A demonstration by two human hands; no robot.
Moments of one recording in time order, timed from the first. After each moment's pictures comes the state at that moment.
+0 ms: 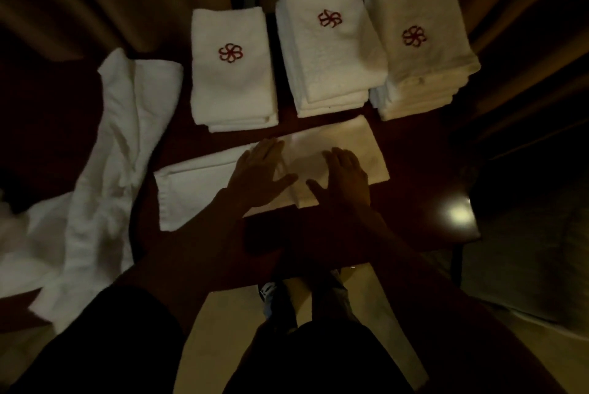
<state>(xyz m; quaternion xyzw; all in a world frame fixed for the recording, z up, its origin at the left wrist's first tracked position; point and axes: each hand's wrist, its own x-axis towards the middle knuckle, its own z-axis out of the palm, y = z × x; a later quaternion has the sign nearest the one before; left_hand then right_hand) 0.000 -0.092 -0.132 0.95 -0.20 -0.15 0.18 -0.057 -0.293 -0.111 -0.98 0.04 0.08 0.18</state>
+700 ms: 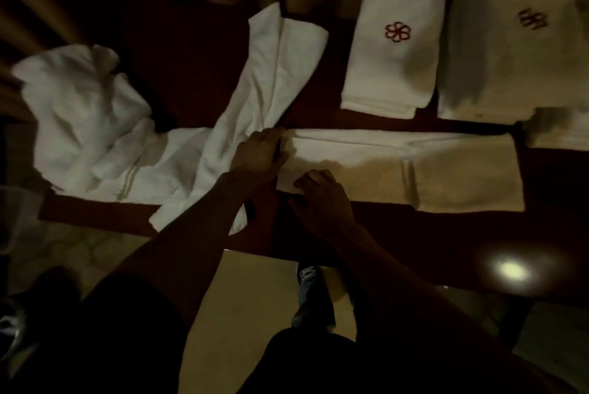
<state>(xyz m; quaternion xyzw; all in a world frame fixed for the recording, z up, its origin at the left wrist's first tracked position) -0.046 0.132 -0.135 0.97 0.00 -0.10 0.23 -0.094 -0.052 -0.142 -0.94 -0.25 0.08 0.24</state>
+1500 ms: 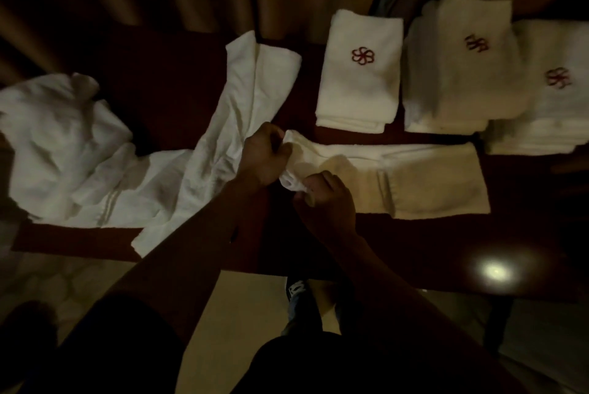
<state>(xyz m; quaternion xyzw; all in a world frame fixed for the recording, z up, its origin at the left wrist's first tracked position) -0.014 0.084 -0.098 0.89 0.12 -0.01 0.44 -0.083 -0.078 -0.111 -0.94 -0.13 -0.11 0.31</state>
